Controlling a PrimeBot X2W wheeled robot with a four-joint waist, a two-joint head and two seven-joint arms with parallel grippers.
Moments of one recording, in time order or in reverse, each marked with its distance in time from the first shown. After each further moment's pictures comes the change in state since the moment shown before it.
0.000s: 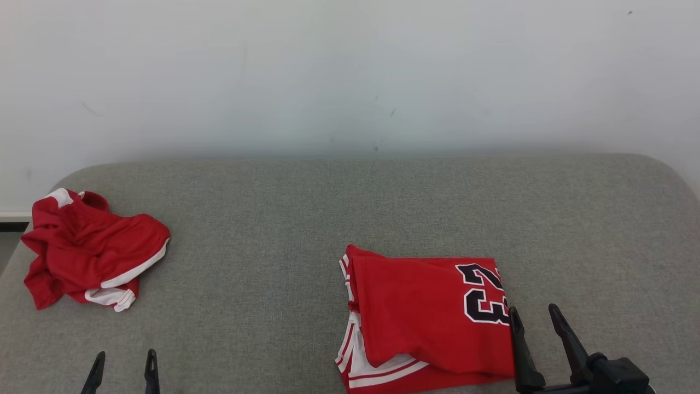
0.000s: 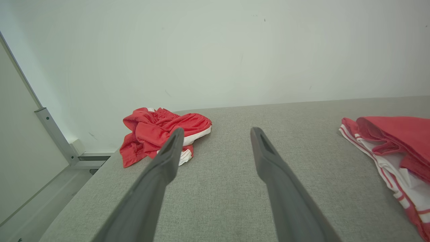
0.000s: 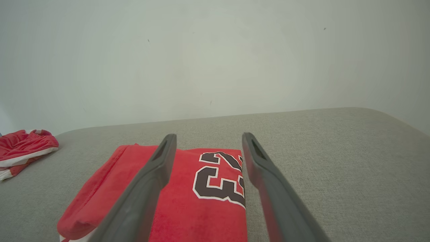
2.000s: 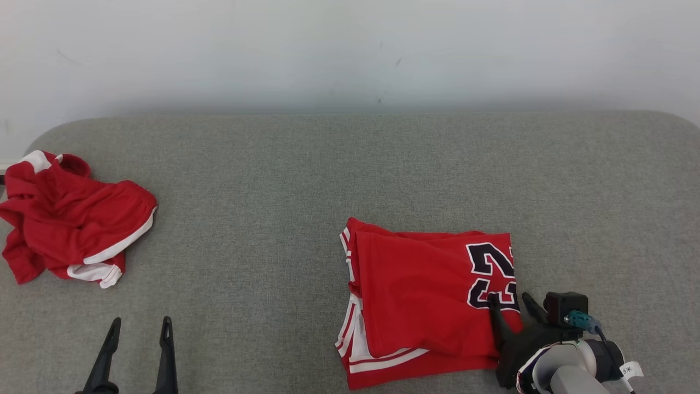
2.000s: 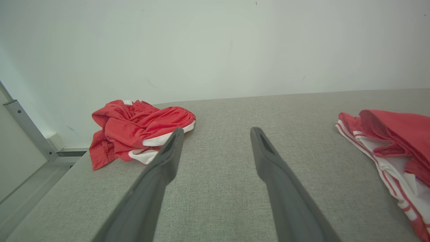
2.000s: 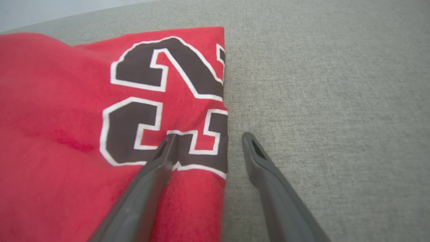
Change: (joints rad) left arm -0.090 -0.012 -0.038 0.014 -0.005 0.000 0.000; right arm -0.501 -0.056 0.107 0.835 0.062 0.000 0.044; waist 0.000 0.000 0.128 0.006
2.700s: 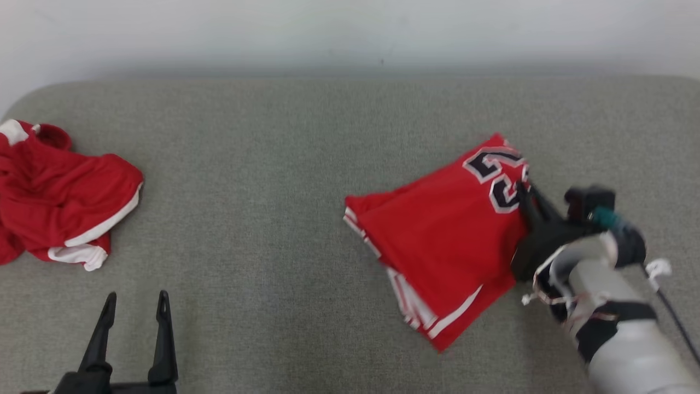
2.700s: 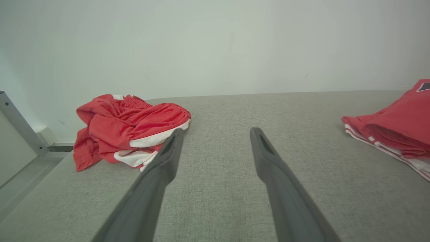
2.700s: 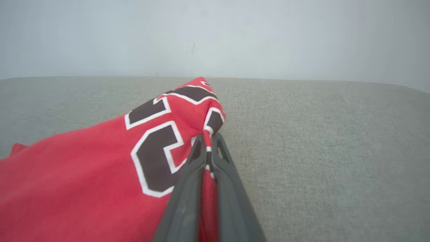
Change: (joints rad) left arm -0.048 -0.011 0.005 -0.021 -0.020 0.000 0.000; right arm -0.271 -0.109 0.117 0.015 0.061 0.000 -0.039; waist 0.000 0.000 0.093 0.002
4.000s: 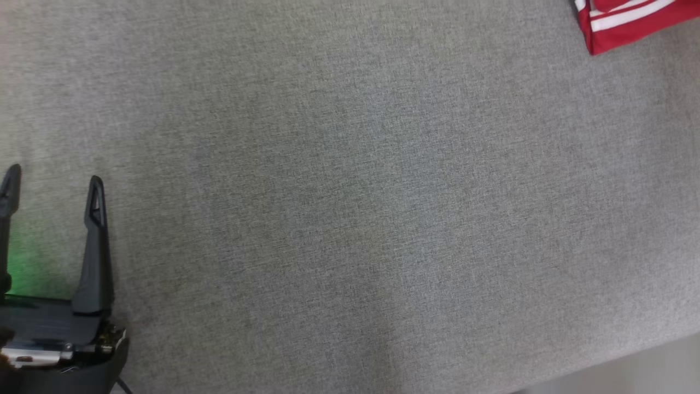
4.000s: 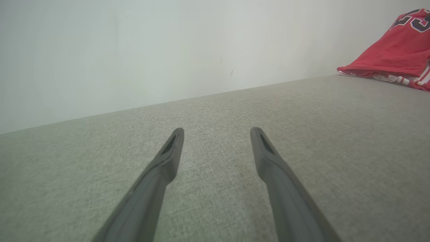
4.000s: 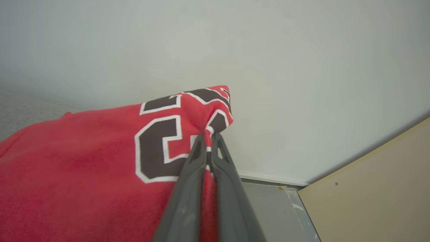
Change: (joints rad) left arm -0.160 0.218 -0.035 -0.375 -0.035 0.003 -0.001; right arm -0.582 -0.454 0.043 -0.201 -0.091 0.000 0.165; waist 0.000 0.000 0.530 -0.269
